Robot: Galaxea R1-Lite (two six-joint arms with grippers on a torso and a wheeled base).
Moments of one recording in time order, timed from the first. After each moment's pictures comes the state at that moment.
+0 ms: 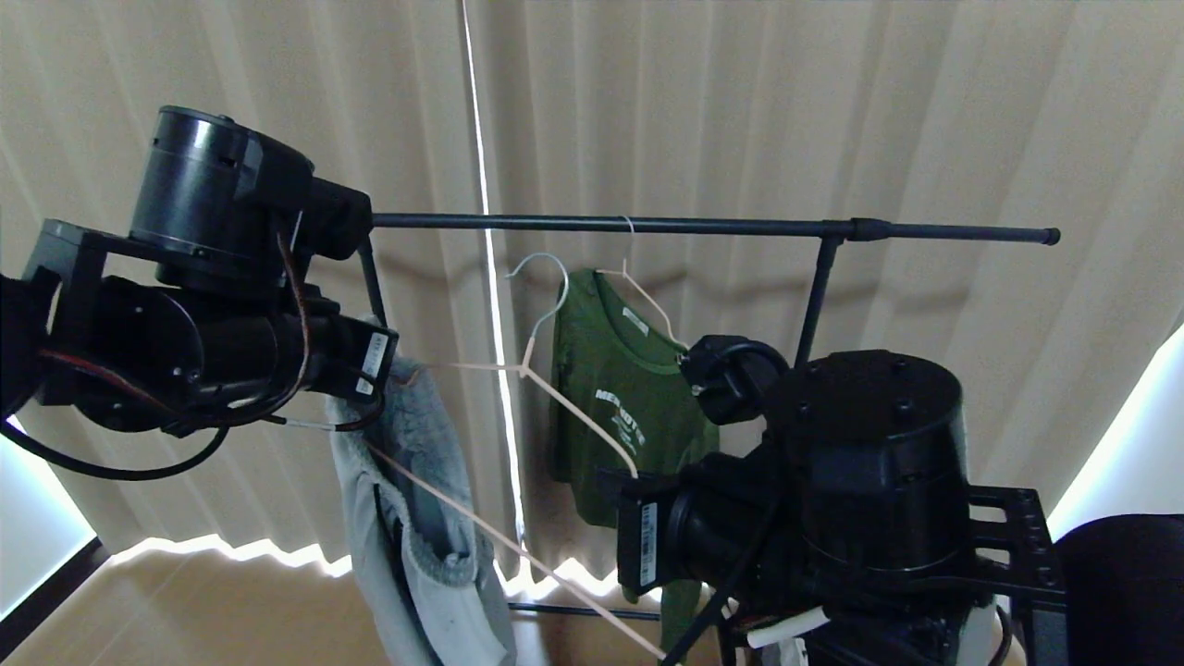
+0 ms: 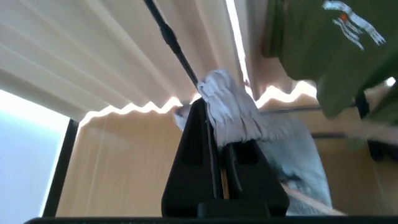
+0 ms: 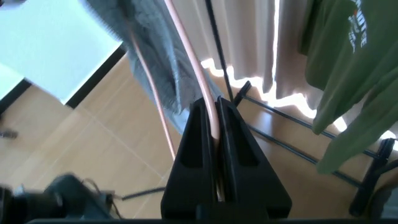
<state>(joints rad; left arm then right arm) -0.51 1.56 -1.20 0.23 0.52 0.06 1.01 1.73 -0.91 -0.41 -0.30 0.54</state>
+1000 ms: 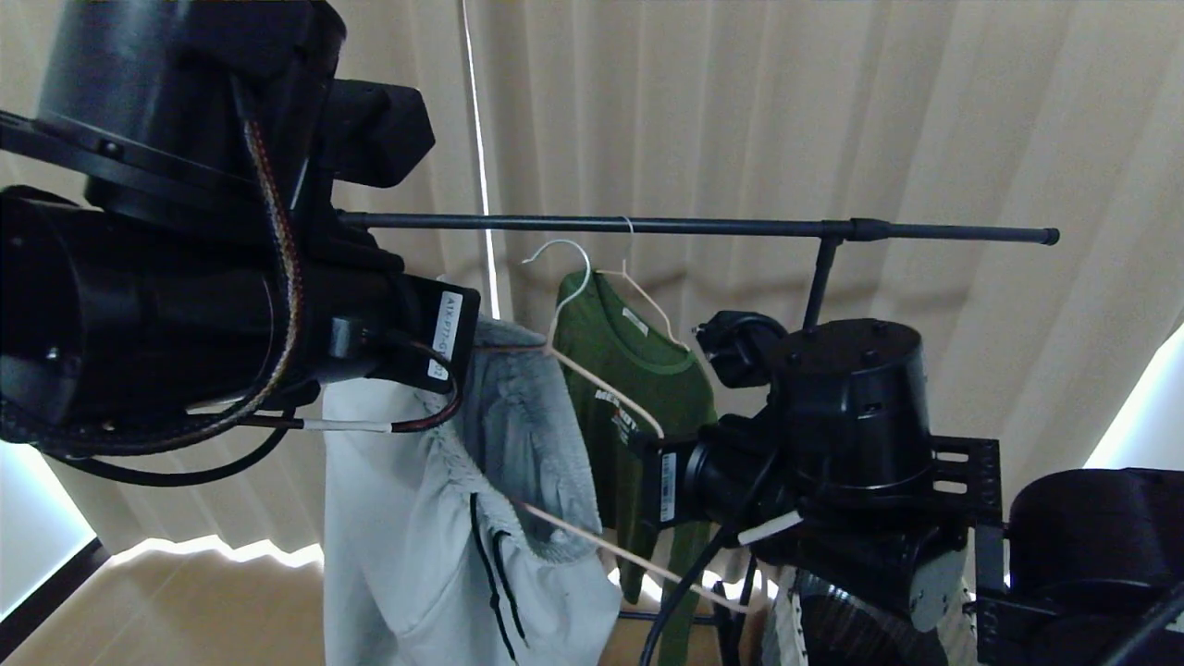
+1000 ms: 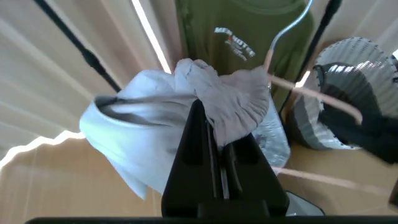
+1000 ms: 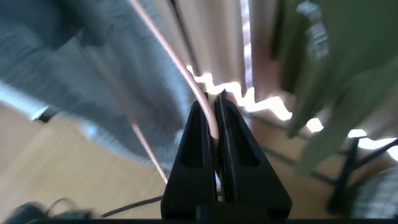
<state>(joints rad) -0.79 1.54 -1.39 0.40 0.51 -0.13 0.88 1.76 -0.92 -0.42 -0.30 0.48</state>
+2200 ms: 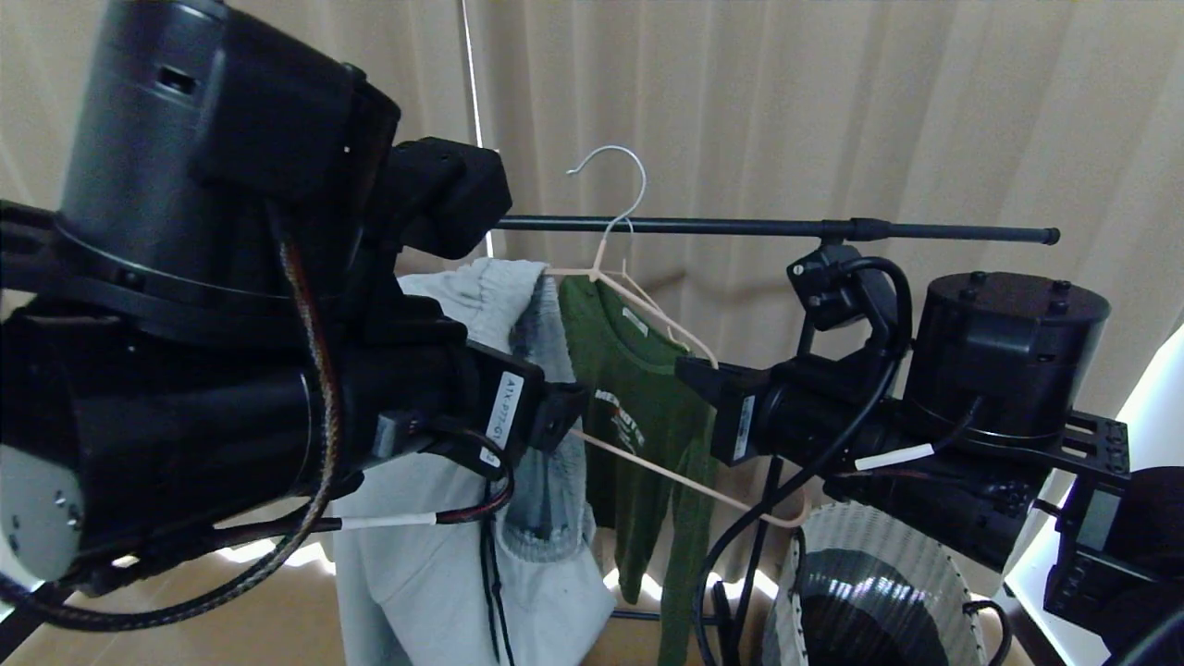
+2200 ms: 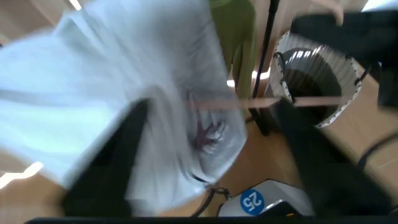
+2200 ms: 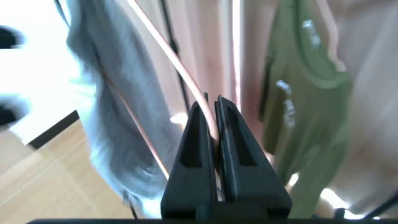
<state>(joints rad) -0.90 1.51 -1.26 0.28 0.44 -0.09 0.75 1.68 -0.79 -0.72 -0.15 0.27</state>
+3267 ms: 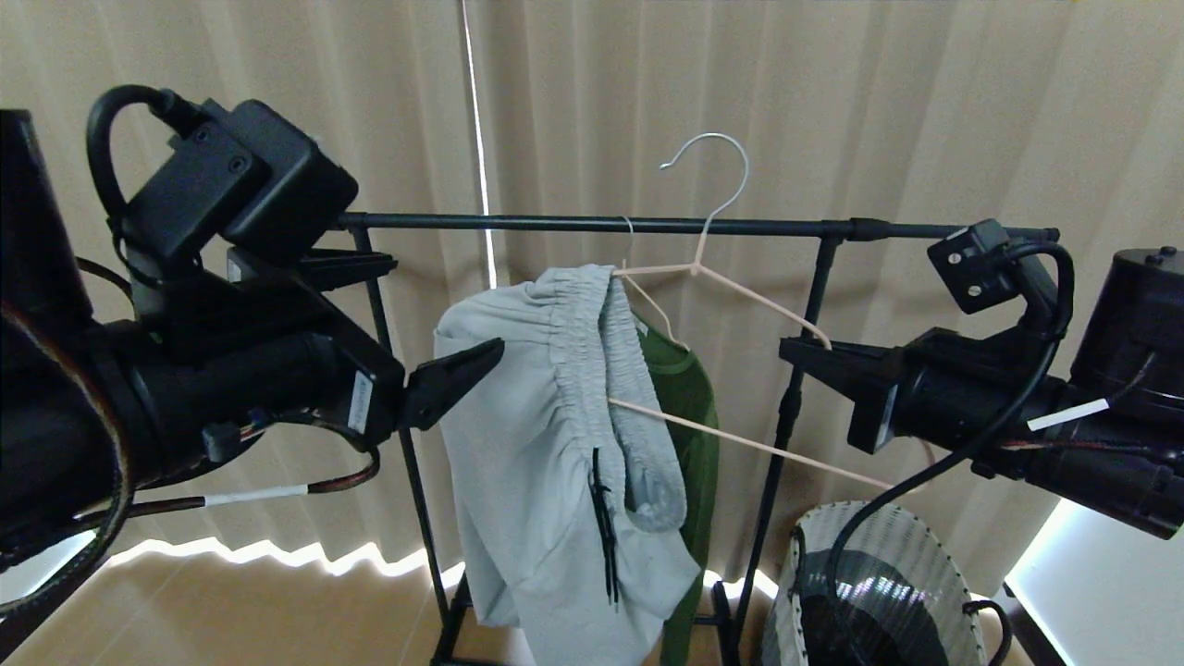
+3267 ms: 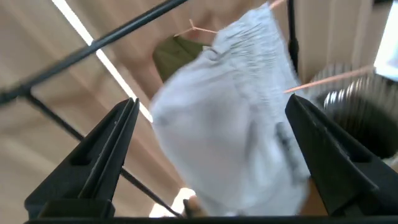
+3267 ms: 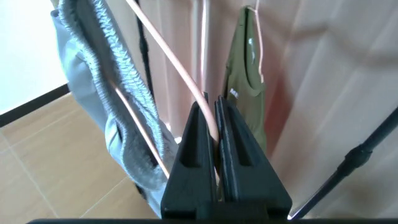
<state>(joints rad) -0.63 1.33 -0.87 -0.30 0.08 0.42 0.49 1.51 -0.67 -0.68 0.13 0.08</state>
